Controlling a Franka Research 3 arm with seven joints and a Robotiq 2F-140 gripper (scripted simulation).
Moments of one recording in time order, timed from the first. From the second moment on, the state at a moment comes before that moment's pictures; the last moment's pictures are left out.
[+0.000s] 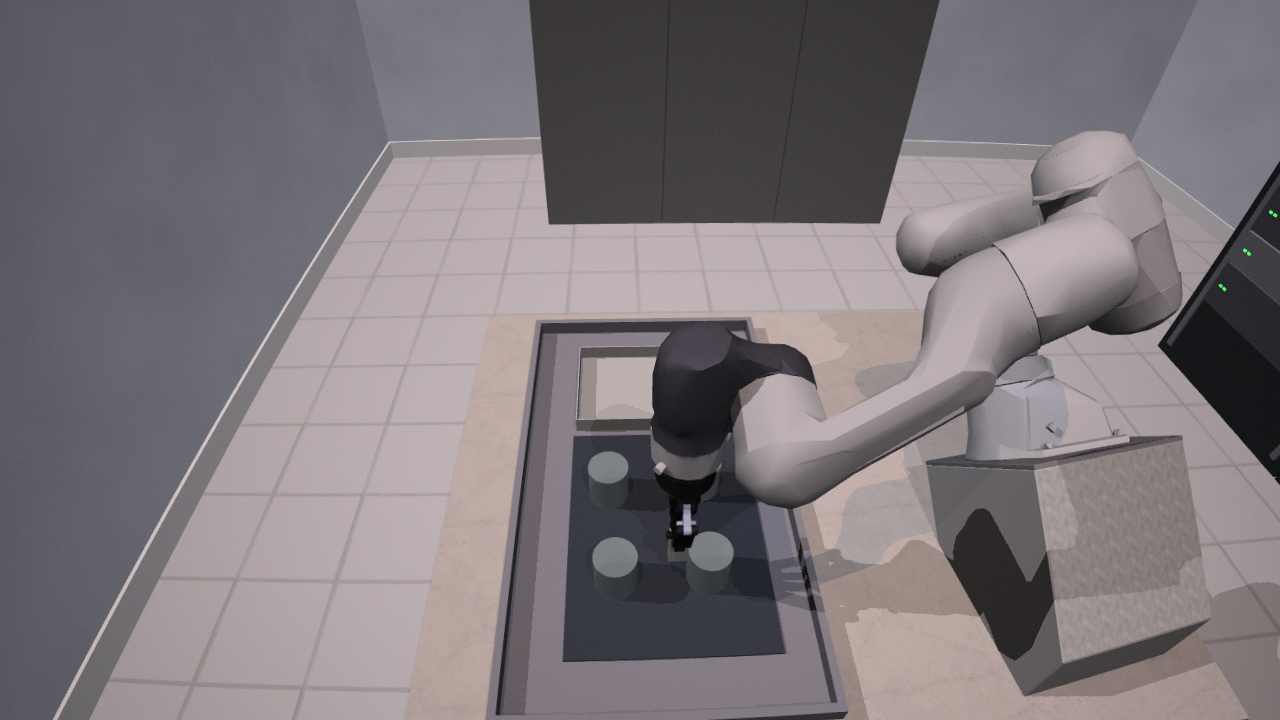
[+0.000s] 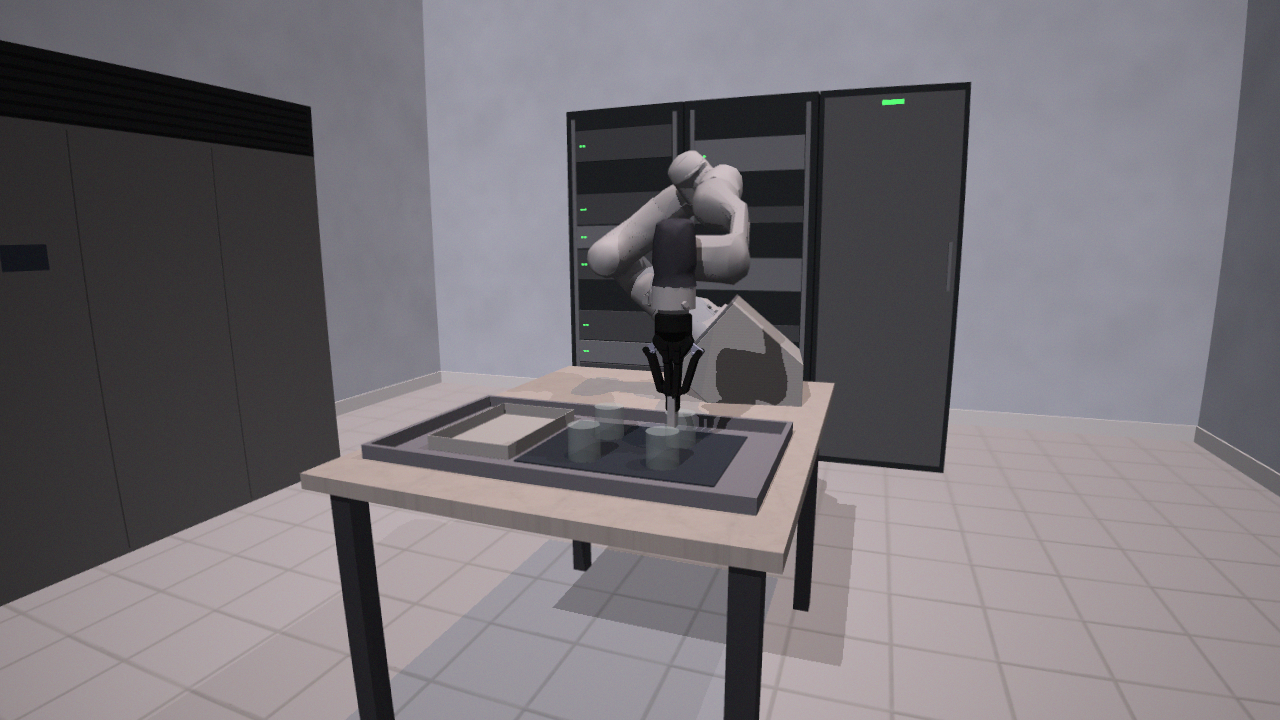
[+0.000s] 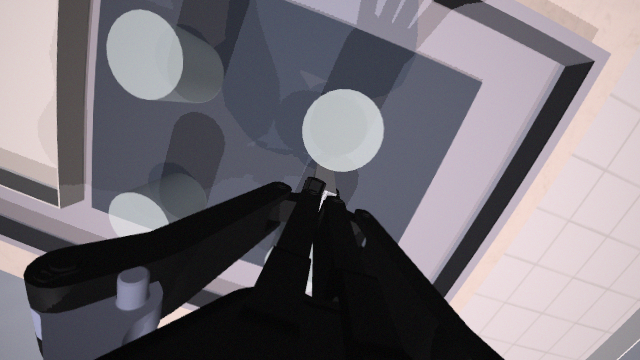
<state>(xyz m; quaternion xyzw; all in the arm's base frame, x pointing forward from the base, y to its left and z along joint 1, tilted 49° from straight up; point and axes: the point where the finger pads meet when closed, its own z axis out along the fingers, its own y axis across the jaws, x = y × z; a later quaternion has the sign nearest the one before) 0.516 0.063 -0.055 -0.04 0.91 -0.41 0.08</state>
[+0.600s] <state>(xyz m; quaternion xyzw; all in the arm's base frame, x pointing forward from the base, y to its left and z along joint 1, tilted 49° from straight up) 0.514 0.063 -0.055 -0.04 0.91 -0.41 0.08</state>
